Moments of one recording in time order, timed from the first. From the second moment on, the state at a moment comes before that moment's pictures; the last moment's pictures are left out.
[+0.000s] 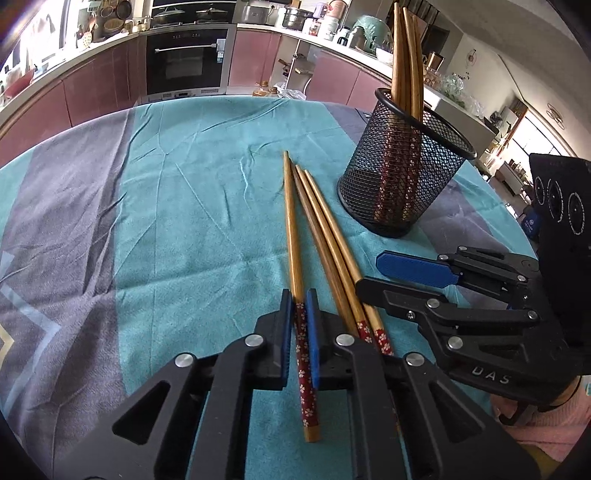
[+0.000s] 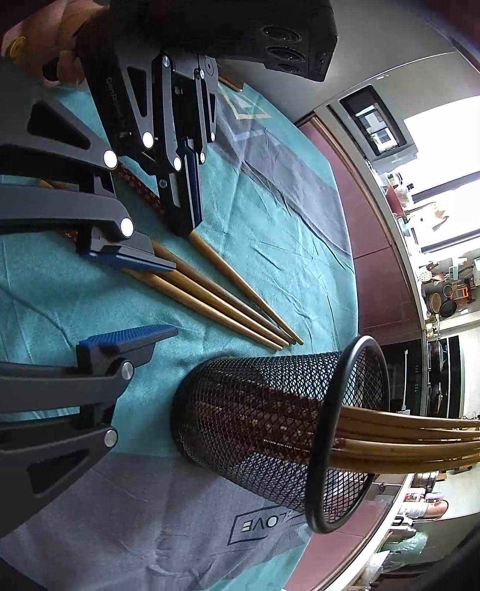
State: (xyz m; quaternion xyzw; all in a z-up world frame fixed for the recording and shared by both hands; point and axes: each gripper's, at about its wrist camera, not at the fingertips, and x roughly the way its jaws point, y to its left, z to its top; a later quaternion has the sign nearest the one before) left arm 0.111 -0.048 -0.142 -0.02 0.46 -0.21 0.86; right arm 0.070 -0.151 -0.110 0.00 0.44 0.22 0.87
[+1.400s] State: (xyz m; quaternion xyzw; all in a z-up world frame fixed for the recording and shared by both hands) left arm 0.108 -0.062 -0.138 -0.01 0.46 -0.22 0.86; right arm 0.069 -0.164 -0.103 0.05 0.44 0.24 0.86
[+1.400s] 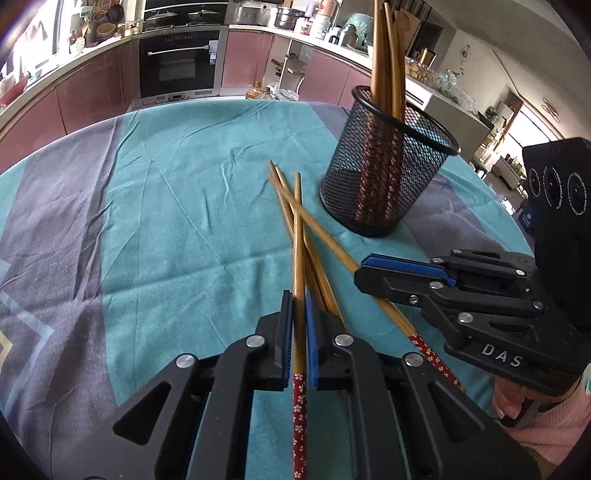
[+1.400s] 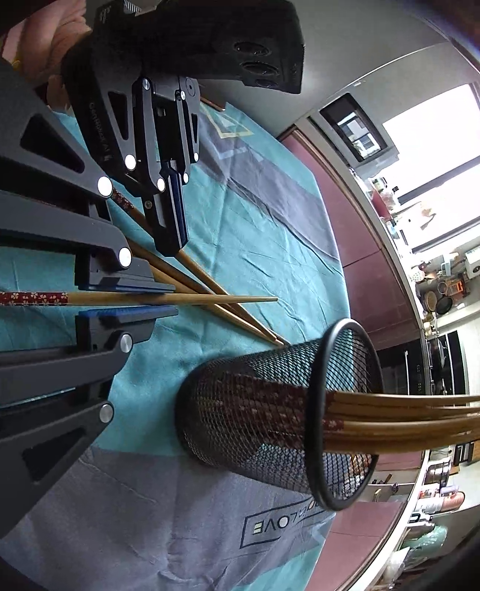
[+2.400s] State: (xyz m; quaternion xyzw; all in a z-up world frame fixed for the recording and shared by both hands) left arm 0.121 -0.071 -0.140 -0.01 0.46 -0.21 0.86; right arm 0.078 -0.160 -0.110 0.03 0.45 0.24 0.86
